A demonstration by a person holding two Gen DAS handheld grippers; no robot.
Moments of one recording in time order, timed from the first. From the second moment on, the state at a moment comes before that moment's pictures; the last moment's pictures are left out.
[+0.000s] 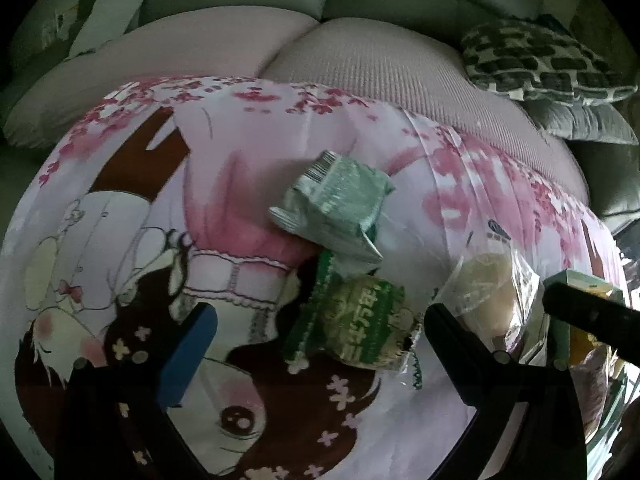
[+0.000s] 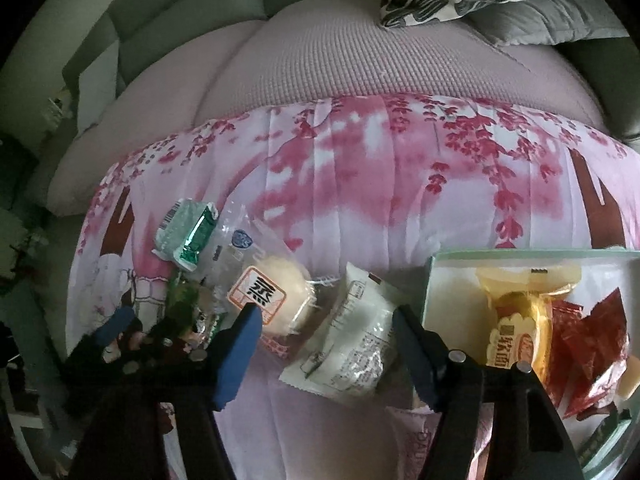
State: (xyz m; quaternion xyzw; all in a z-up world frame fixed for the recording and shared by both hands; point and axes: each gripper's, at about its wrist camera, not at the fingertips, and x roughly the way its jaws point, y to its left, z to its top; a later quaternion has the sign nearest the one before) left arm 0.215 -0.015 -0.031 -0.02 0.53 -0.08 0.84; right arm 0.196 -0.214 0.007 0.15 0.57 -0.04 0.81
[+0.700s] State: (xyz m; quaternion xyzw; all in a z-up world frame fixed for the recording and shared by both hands) left arm 0.222 0.008 -0.038 -0.03 0.54 0.00 0.84; right arm 0.194 -0.205 0.010 0.13 0.56 -0.04 0.82
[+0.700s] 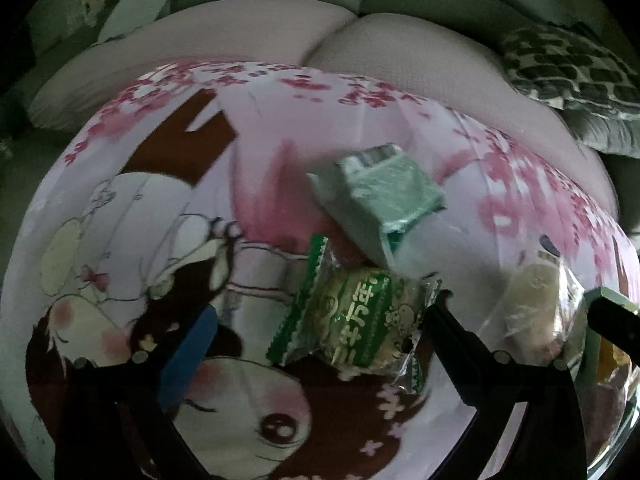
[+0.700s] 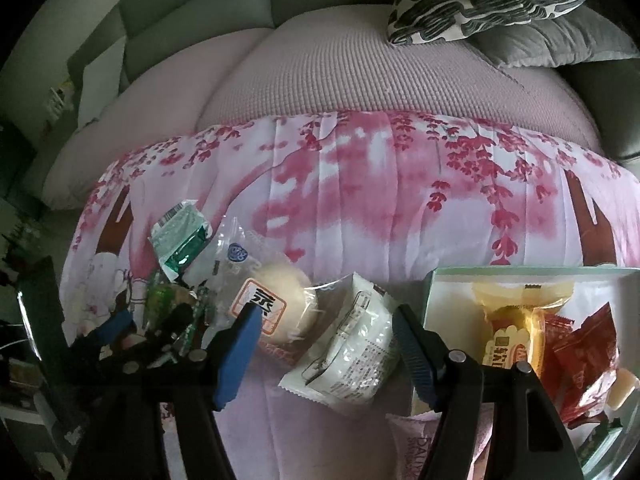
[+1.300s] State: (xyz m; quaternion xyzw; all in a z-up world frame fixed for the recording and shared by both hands) left arm 0.217 0.023 -0.010 -0.07 0.51 -0.04 0.85; right arm 0.220 -0.188 0.006 0.16 0.56 0.03 0.81
